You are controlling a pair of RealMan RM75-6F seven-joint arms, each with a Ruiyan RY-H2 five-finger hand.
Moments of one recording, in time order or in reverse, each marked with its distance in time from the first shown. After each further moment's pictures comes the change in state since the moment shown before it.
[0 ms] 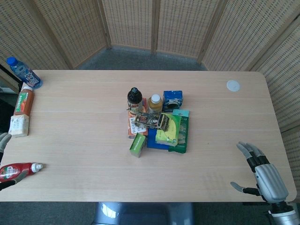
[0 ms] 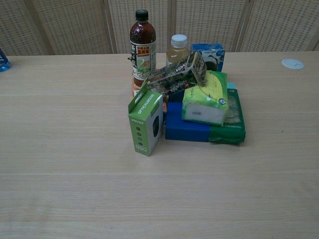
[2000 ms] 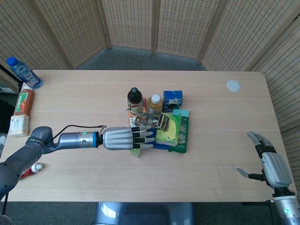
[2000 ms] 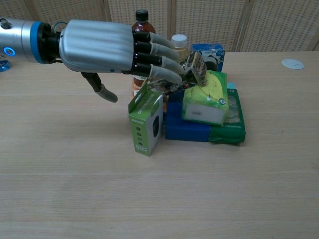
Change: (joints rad) left arm -1.135 -0.629 0.088 1.180 0.638 -0.285 -0.309; right arm 0.048 -0.026 0.098 0.036 0.230 -0.116 0.014
